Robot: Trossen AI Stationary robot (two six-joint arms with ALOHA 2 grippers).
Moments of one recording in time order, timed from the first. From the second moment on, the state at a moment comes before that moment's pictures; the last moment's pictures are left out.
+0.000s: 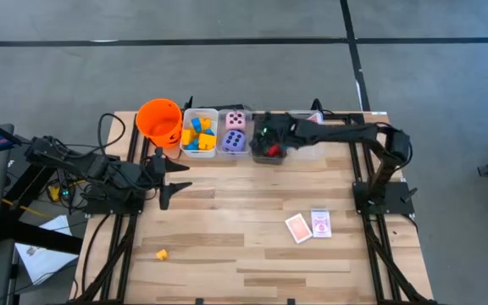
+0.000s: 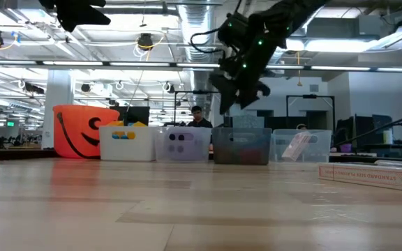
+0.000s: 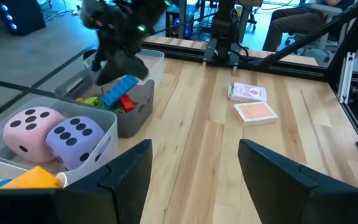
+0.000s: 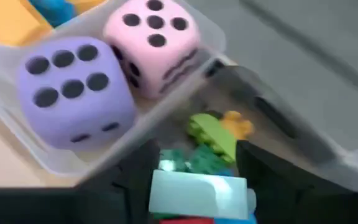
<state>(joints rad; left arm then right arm) -0.35 0.66 0.67 -0.39 -0.57 -0.25 -0.32 1.78 1.29 -0.41 0.45 0.32</state>
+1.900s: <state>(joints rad) -0.85 1.35 0.68 -0.56 0.07 -1.33 0.42 1.79 1.29 0.04 0.58 0.40</state>
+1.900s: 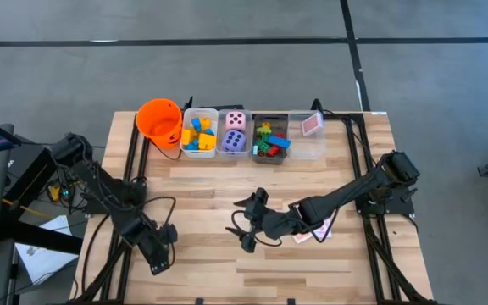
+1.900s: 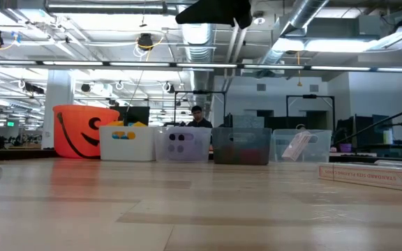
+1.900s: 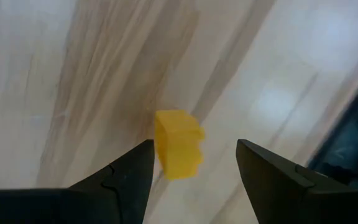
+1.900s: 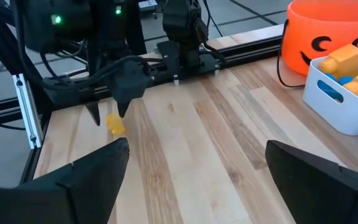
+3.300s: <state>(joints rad) -0.46 0.94 0.67 -0.28 -0.44 -0.76 0.33 1.79 1.29 0.28 0.57 -0.22</state>
